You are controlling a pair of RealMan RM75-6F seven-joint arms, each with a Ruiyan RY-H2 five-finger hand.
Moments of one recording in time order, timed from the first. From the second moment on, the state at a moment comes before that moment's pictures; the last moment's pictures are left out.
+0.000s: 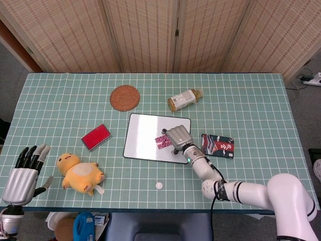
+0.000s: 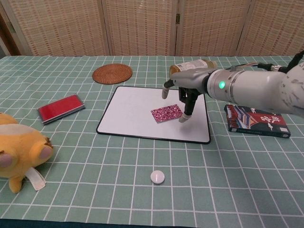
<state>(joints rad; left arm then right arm) -0.12 -1.13 -0.04 -1.73 1.57 1.51 0.28 1.05 -1.65 0.19 -1.34 -0.66 0.75 -0.64</state>
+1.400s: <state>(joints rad) -0.11 -1.13 -0.03 -1.73 1.56 1.51 0.29 1.02 -1.58 0.00 -1.61 -1.10 0.67 -0.49</state>
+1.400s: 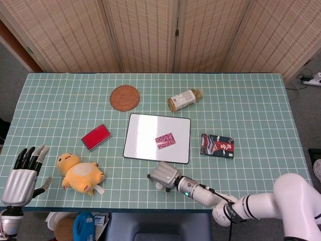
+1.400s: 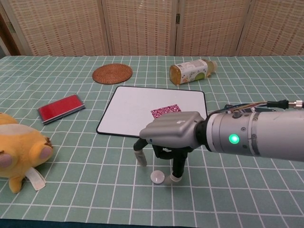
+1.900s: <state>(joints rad) -0.11 -1.13 -0.03 -1.73 1.56 1.51 0.29 1.03 -1.62 -0.02 -1.57 -1.09 0.69 -0.53</state>
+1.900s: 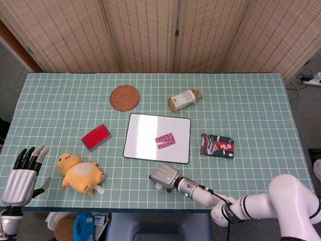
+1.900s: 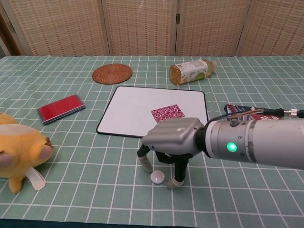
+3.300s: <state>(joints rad) -0.11 -1.13 -0.03 -1.73 1.56 1.52 0.29 1.04 -1.61 0.11 -1.39 -0.94 0.72 -0.49</state>
